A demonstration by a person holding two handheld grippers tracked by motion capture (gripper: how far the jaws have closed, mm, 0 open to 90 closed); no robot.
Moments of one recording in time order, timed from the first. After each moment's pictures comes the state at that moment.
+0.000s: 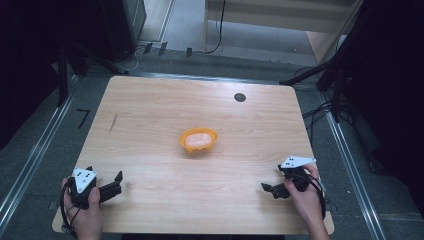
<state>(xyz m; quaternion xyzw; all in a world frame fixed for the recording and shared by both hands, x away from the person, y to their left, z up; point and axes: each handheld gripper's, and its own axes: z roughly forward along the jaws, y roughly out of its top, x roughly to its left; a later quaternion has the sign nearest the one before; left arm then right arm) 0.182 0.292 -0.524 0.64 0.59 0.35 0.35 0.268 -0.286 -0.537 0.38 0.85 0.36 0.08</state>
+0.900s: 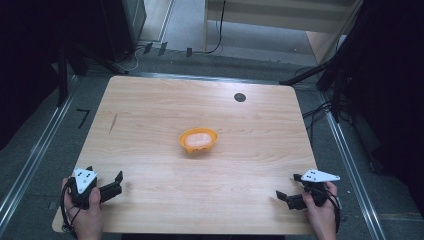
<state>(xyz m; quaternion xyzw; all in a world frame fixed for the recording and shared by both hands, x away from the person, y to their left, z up) 0.182 0.291 -0.524 0.64 0.58 0.35 0.35 0.231 -0.333 -0.550 0.42 0.80 0.41 0.10</state>
